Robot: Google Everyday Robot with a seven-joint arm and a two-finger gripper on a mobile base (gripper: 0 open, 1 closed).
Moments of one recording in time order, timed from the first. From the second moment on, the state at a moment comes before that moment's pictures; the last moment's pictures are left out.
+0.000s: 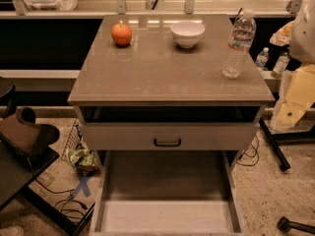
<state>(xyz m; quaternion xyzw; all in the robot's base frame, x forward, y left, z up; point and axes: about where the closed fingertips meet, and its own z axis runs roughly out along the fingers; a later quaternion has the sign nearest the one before) 0.438 -0.216 0.979 -0.60 0.78 -0.04 0.16</state>
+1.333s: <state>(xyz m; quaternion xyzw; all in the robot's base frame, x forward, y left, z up) 0.511 -0.228 0.961 -0.43 0.81 0.09 0.40</state>
